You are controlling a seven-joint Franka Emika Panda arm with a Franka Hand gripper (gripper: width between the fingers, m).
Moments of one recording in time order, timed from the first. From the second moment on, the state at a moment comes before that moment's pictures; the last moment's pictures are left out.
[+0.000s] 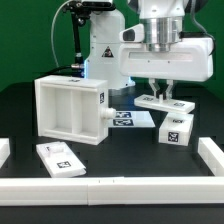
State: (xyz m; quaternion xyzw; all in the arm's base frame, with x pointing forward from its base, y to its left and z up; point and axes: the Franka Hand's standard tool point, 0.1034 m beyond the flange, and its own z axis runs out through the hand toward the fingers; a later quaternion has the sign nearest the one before) arm 0.399 0.100 0.070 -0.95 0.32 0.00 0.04
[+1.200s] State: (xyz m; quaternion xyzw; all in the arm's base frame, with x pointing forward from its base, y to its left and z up) arm 0.381 0.038 0.039 -0.82 0.57 -0.04 0.05
